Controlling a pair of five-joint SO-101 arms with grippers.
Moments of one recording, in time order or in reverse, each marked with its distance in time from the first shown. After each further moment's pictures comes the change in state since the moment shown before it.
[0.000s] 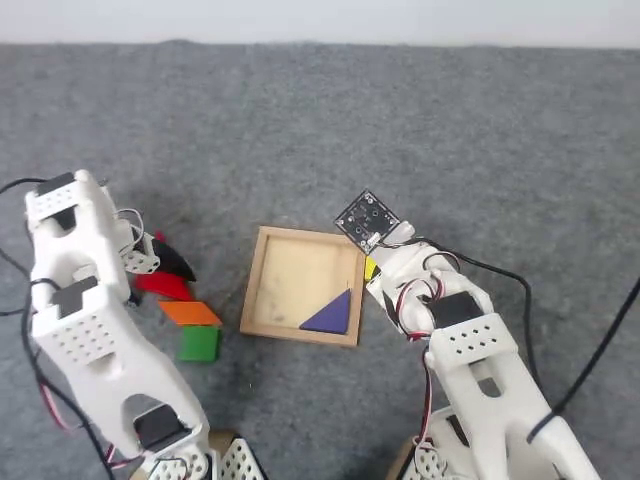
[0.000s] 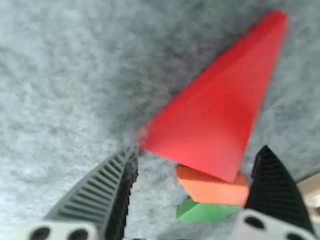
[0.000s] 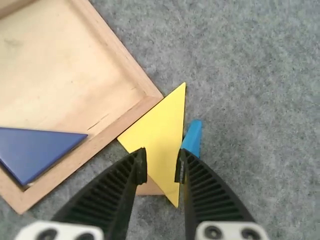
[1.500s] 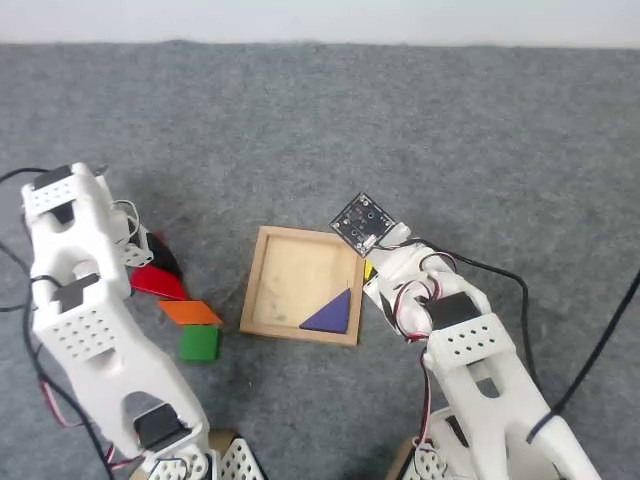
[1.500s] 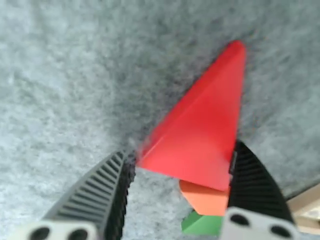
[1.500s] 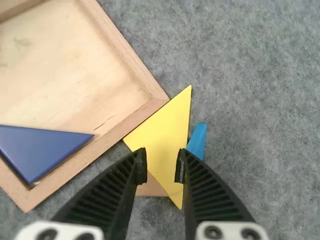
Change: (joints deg) left arm 0.2 1.8 -5.1 -1.0 -0.5; right arm -1.1 0.0 0.0 0.0 0.3
